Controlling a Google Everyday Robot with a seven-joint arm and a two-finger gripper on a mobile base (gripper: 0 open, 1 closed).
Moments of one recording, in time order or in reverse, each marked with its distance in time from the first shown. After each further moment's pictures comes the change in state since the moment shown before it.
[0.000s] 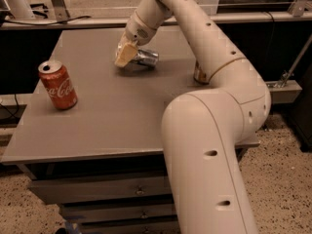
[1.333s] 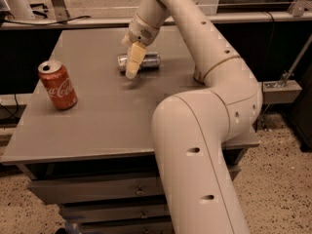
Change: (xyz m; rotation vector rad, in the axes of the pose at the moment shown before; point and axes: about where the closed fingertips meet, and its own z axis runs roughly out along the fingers) arm 0.017 0.013 -0.002 -0.084 0.090 -0.060
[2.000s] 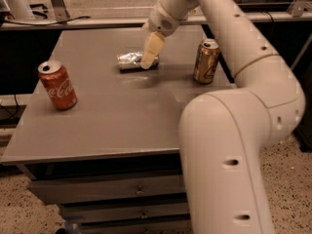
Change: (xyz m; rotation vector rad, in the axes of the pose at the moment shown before) arm 0.025 -0.003 -0.058 0.154 -0.024 0.071
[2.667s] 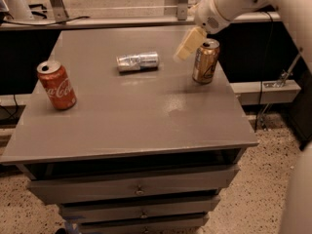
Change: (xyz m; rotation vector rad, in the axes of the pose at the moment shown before) arm 0.063 0.016 -0.110 0.340 -0.071 0.120
